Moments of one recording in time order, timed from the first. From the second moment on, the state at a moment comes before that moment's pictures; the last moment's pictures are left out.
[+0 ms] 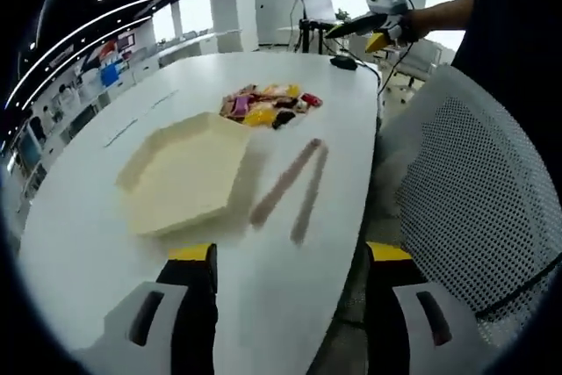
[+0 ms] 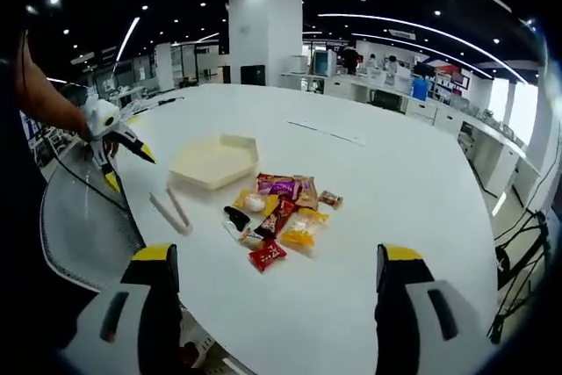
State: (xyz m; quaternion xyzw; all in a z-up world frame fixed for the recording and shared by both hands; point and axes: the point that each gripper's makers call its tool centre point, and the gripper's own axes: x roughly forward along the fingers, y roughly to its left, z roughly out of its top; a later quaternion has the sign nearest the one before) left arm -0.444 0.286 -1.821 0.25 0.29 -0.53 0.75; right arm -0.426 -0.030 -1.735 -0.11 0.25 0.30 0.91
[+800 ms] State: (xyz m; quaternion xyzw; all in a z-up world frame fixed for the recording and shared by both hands) left arm -0.424 0.254 -1.852 0.33 0.31 -0.60 0.66; right arm -0.435 0.007 -1.723 -0.10 0.24 0.31 0.91
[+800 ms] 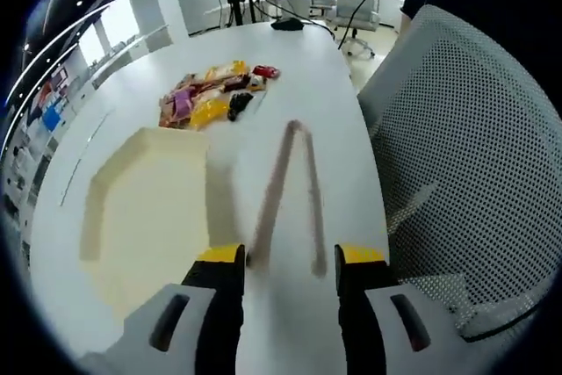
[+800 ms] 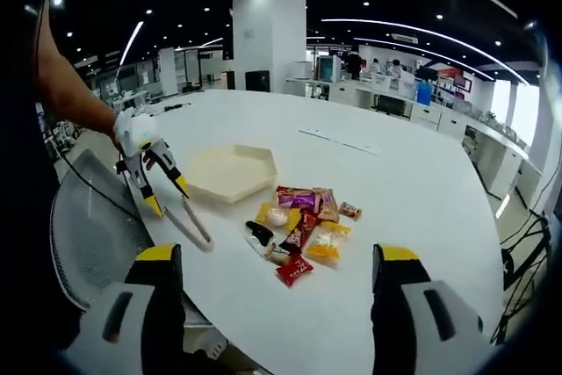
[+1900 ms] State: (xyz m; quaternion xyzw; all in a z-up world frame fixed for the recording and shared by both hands) left arm -0.402 0.246 -1.794 0.25 0.27 -0.59 0.72; right arm -0.432 0.010 -1.711 -0.10 0.24 0.31 0.92
